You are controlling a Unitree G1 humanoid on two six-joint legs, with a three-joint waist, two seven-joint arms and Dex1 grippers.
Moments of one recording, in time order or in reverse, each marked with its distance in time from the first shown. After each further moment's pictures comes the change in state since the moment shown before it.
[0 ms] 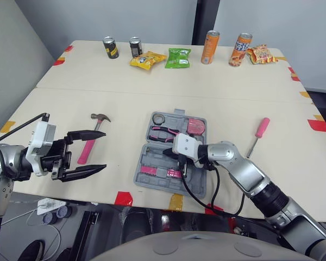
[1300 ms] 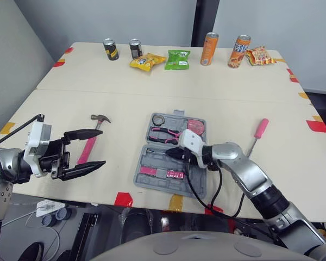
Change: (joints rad) left arm 0.025 -0.037 0.037 0.000 -0.030 0.022 0.063; right arm 0.064 0.043 -0.150 -0.027 0.141 0.035 0.065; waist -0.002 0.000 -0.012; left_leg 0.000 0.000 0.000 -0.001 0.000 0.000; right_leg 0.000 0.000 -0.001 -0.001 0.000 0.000
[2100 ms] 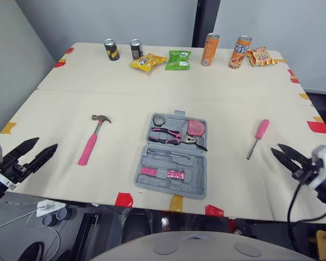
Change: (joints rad) left arm 0.028 -0.121 0.256 0.548 0.104 -0.089 0.324; right arm 0.580 -0.179 -0.908 0.199 0.343 -0.329 0.056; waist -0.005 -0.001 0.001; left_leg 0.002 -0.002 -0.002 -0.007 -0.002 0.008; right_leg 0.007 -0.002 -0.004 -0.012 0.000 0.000
